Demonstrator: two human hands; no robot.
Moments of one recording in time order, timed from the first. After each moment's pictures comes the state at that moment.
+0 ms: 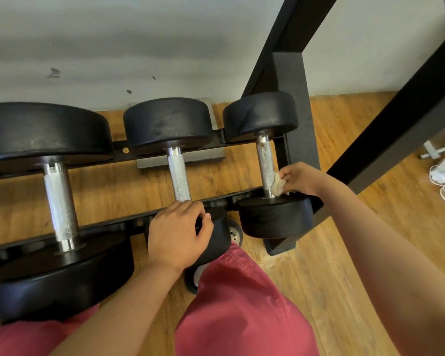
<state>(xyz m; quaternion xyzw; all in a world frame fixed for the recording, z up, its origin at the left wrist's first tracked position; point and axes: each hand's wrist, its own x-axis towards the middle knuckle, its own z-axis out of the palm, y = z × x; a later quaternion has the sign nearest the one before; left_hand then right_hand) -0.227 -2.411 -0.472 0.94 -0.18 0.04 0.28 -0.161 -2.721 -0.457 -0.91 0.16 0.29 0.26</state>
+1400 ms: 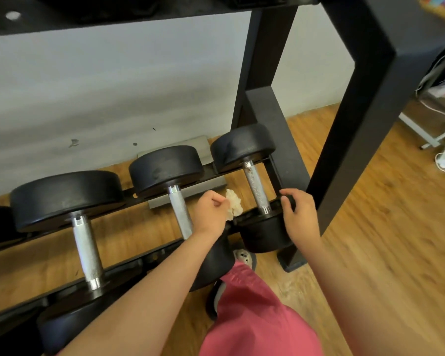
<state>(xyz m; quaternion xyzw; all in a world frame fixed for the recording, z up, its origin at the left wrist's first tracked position) -0.176 -2.484 -0.428 0.82 0.02 -0.17 0.55 -0.250 -2.662 -0.439 -0.89 0.27 -0.13 0.34</state>
